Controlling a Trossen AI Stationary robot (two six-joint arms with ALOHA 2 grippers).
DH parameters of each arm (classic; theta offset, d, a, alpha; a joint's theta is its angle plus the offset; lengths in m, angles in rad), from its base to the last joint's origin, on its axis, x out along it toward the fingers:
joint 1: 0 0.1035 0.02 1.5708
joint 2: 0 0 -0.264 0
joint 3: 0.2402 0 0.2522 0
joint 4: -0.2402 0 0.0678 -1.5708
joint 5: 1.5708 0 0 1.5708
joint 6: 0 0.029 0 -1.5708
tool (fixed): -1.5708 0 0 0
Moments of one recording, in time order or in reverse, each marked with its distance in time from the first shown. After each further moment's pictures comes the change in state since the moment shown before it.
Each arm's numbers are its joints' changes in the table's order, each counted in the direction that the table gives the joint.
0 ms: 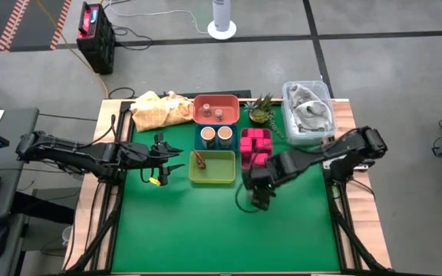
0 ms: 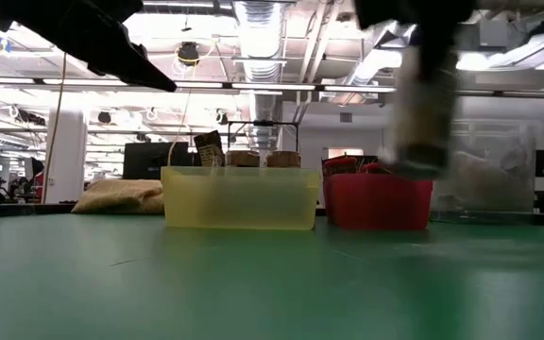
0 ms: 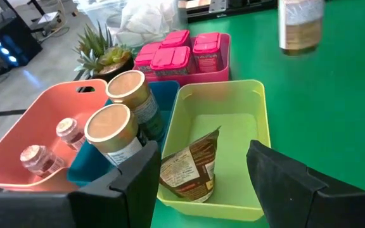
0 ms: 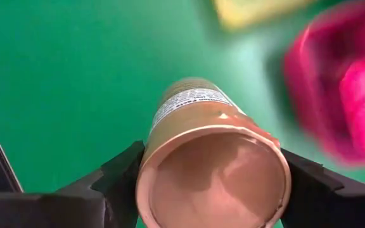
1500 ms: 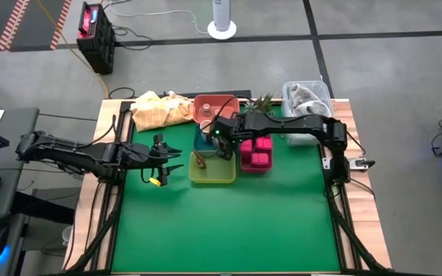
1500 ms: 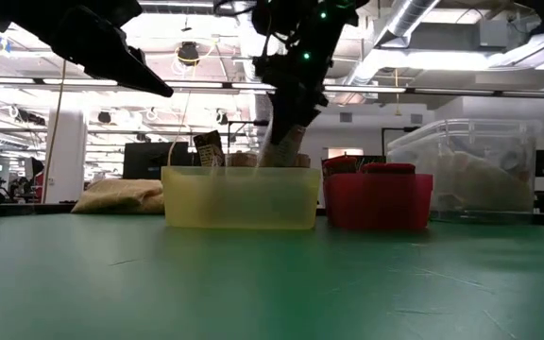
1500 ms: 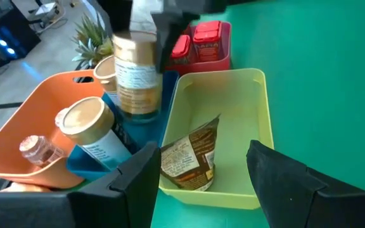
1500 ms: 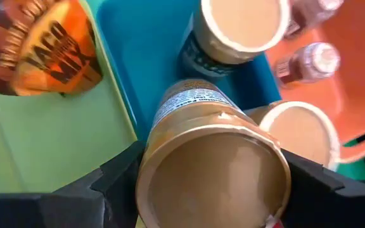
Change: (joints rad) left arm 0.000 0.000 0.000 -0.040 0.004 -0.010; right arm -0.444 -0.327 0.314 0.256 -0.251 -0.565
